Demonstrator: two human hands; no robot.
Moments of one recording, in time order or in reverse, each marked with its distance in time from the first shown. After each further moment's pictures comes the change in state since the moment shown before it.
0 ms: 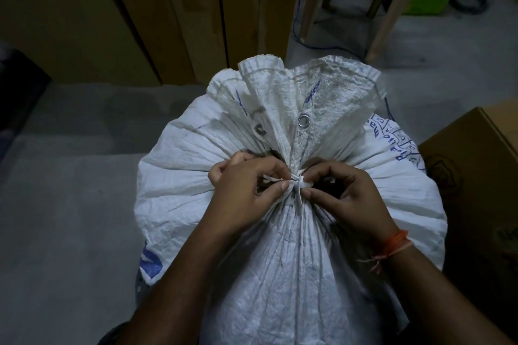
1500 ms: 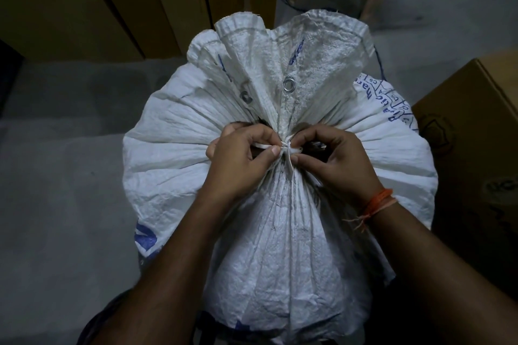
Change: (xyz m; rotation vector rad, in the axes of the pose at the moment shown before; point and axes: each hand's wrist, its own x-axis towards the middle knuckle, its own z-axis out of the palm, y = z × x) left_hand 0.001 0.007 0.011 -0.204 -0.030 -0.141; right_hand 0.000 0.004 0.004 -0.149 0.036 0.003
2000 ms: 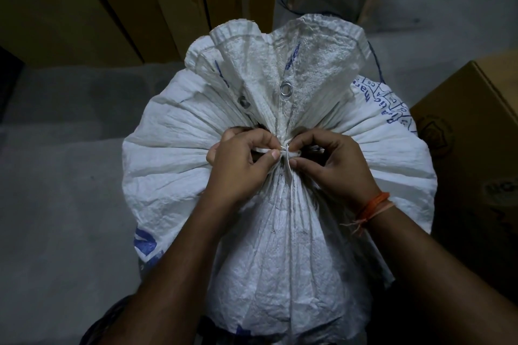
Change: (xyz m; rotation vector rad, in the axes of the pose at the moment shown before) left_hand 0.000 -0.002 0.004 0.017 0.019 0.014; right_hand -0.001 0.001 0.003 -0.040 0.024 0.007
